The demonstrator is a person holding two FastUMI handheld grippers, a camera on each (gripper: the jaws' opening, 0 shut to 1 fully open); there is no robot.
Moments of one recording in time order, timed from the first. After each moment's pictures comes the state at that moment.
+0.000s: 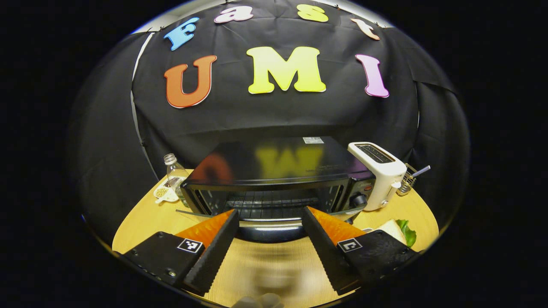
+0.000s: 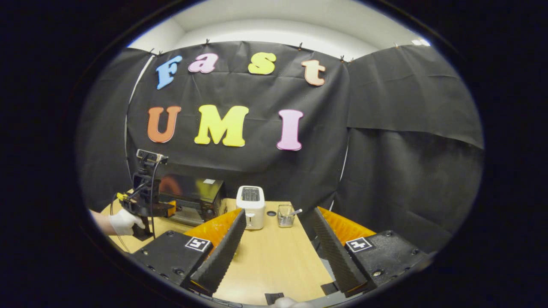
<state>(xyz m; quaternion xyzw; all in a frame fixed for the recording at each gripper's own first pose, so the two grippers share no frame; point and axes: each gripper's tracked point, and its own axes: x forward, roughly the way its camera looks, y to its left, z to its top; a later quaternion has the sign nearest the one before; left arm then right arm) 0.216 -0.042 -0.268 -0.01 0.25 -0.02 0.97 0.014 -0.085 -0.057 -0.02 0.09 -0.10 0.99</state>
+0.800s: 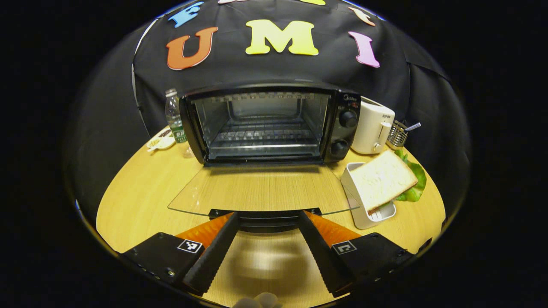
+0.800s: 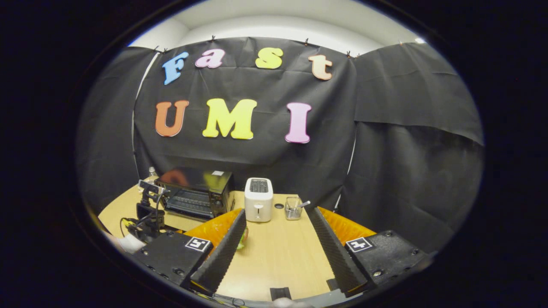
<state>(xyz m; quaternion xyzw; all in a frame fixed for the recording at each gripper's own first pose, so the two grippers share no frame) 0.112 -0.061 -0.379 -0.03 0.37 -0.04 0.93 0.004 -0.070 -0.083 -0.02 0.11 -0.08 0.99</state>
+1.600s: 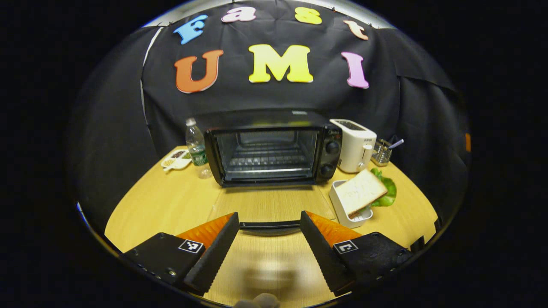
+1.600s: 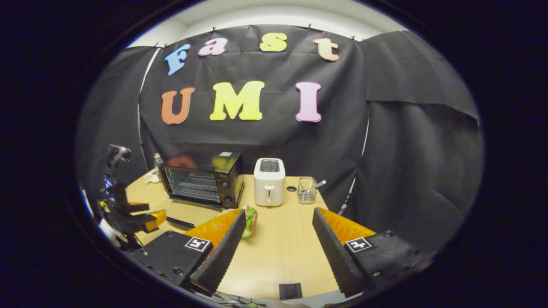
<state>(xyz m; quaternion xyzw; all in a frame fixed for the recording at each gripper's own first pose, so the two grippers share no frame) 0.065 -0.037 -0.265 -0.03 0.25 -0.05 0.97 0.034 -0.056 -0.173 0.02 0.17 -0.02 0.99</state>
